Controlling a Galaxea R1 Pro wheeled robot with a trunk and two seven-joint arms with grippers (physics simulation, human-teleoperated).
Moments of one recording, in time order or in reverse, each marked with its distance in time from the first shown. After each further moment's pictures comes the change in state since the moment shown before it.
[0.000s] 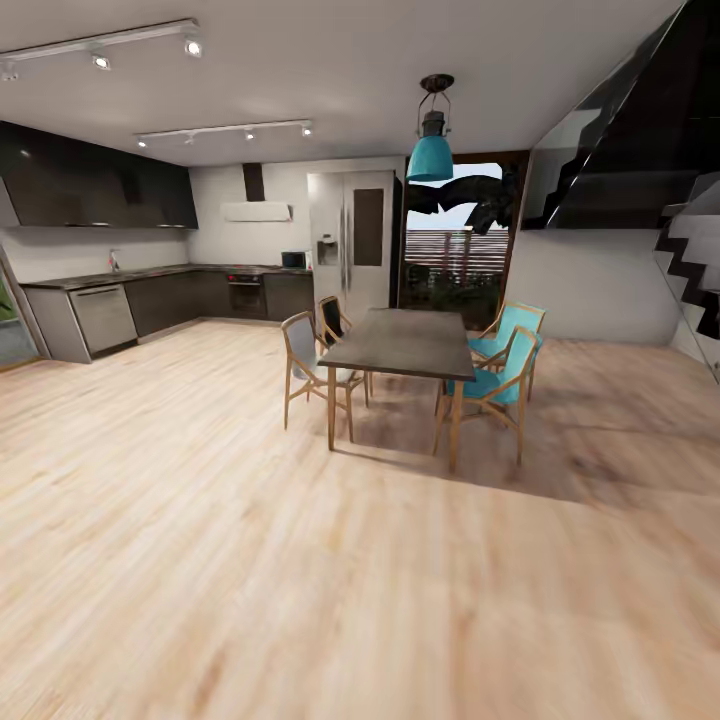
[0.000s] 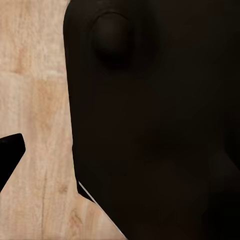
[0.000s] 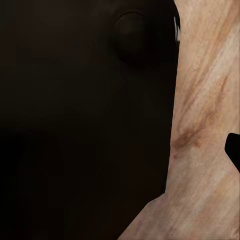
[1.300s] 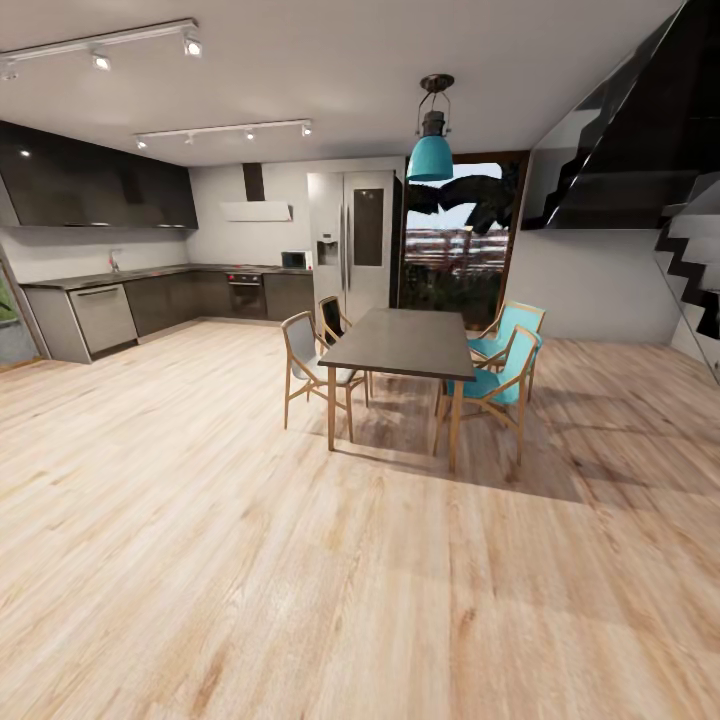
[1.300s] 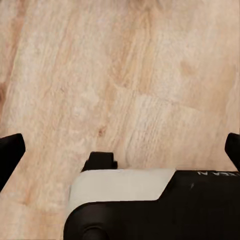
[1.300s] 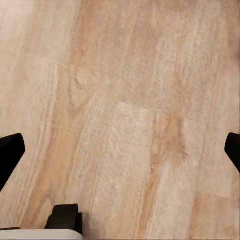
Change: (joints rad) left arm 0.017 -0.067 -0.002 -0.564 0.002 0.143 0.100; right arm -0.066 -0.144 -0.010 -0.500 -0.005 0.006 -0.001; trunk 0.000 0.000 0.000
